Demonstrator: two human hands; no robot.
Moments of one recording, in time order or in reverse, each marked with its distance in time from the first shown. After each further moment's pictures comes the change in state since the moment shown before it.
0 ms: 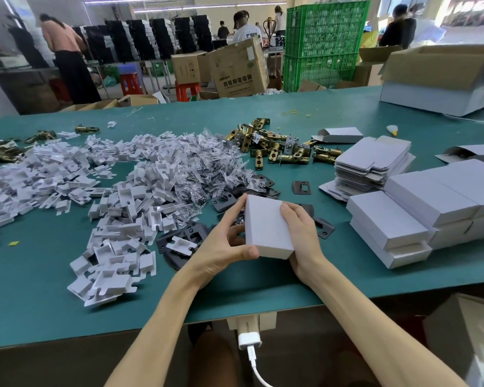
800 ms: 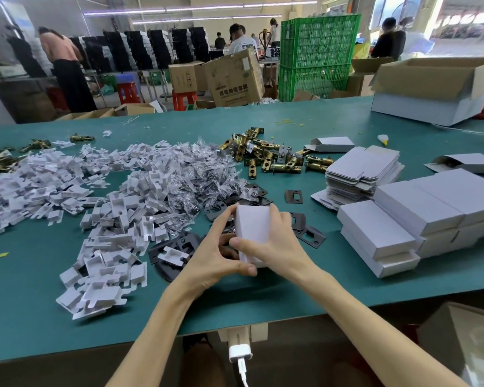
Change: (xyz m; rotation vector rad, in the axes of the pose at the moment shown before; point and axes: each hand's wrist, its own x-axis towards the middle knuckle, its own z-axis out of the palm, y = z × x) left_hand 0.004 -0.007 0.001 0.064 0.065 0.036; right_hand -0.011 -0.023 0.008 -0.868 -0.237 -0.207
